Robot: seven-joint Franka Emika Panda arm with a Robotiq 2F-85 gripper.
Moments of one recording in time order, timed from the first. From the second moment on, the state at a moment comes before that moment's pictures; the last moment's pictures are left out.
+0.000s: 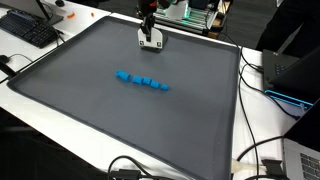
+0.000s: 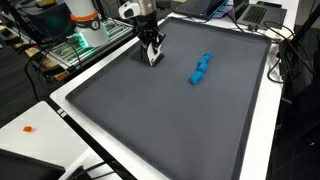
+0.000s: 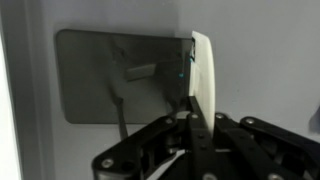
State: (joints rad) arm 0.04 -0.01 0.03 -2.74 0.12 2.87 1.34
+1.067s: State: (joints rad) arm 0.04 -0.01 0.03 -2.74 0.07 2.88 1.41
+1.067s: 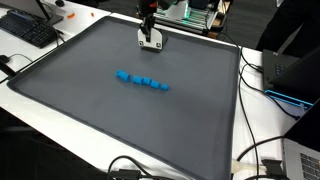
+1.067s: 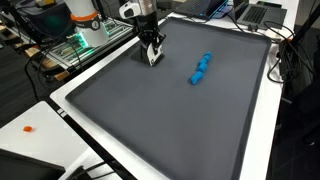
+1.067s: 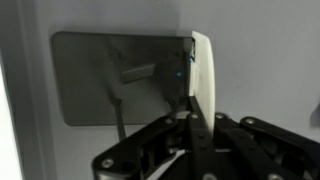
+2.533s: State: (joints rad) arm 0.04 0.01 0.03 -2.74 0.17 2.92 1.38
